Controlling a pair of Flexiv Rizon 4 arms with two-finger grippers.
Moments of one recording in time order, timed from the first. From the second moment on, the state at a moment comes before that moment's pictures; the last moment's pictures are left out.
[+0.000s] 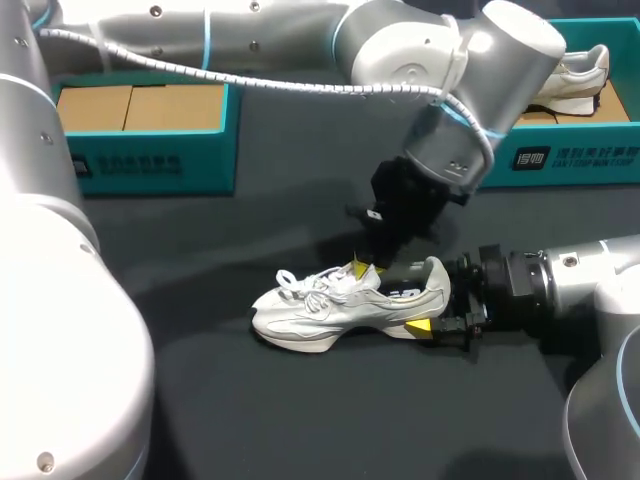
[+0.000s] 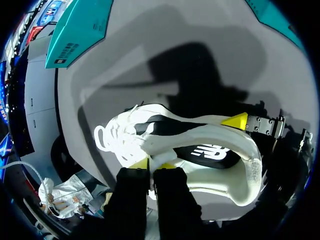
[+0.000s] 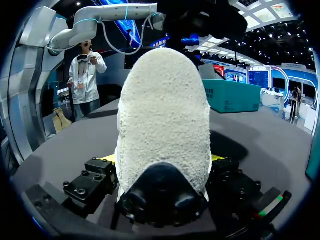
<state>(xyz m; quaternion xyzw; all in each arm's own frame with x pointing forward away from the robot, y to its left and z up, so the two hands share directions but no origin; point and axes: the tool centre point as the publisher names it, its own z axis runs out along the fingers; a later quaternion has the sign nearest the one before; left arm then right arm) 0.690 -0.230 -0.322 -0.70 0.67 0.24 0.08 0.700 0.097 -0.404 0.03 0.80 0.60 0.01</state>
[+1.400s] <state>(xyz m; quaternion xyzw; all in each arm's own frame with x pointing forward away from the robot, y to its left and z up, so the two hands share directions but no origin) 0.684 -0.108 -0.339 -0.67 0.73 0.14 -0.02 0.700 0.098 -0.403 0.03 0.80 0.60 0.01</state>
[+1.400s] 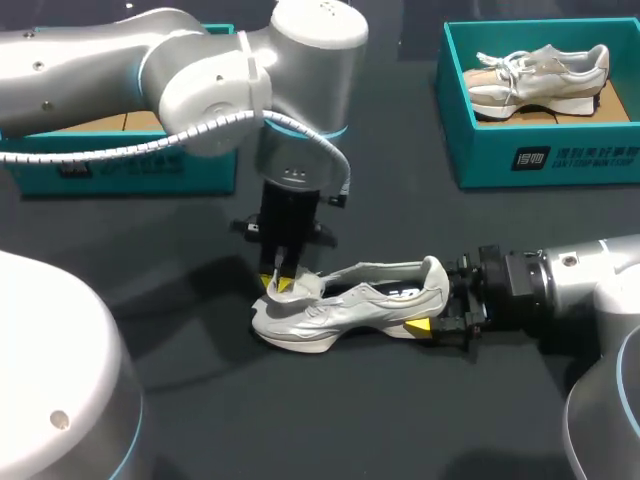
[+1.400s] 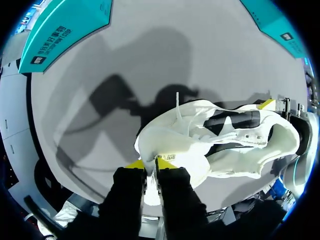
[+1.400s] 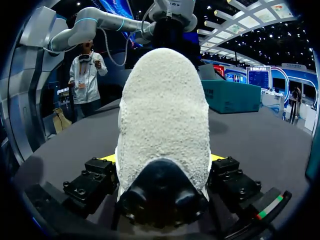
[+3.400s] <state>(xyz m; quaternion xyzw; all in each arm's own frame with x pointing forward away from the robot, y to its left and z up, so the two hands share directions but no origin) 0.689 -0.209 -0.163 -0.21 0.97 -0.07 -0.08 0.700 0.097 -0.404 0.03 0.80 0.60 0.01</state>
